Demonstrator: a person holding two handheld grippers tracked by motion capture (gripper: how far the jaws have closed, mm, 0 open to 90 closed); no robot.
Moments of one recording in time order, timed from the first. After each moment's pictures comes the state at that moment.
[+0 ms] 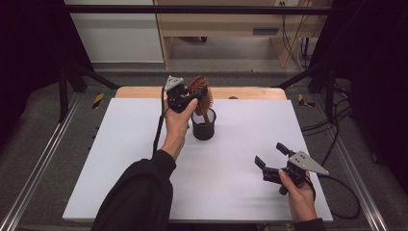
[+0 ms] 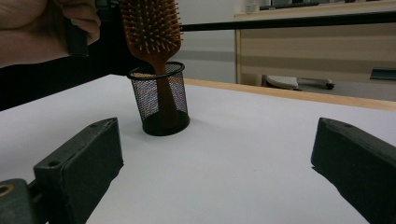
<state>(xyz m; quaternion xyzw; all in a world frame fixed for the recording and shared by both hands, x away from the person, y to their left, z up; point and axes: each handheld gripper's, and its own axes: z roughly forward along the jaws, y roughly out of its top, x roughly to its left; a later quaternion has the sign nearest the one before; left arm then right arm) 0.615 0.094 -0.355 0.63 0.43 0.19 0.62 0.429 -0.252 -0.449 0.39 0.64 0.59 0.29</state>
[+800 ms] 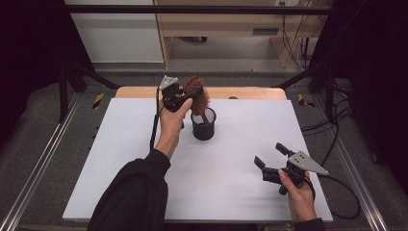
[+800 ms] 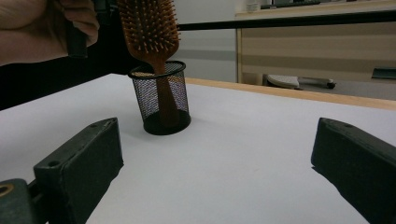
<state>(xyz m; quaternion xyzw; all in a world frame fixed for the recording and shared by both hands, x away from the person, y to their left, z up) 0.623 0.111 -0.359 0.64 0.43 0.18 0.61 0.429 -0.252 -0.449 0.39 0.64 0.59 0.29</state>
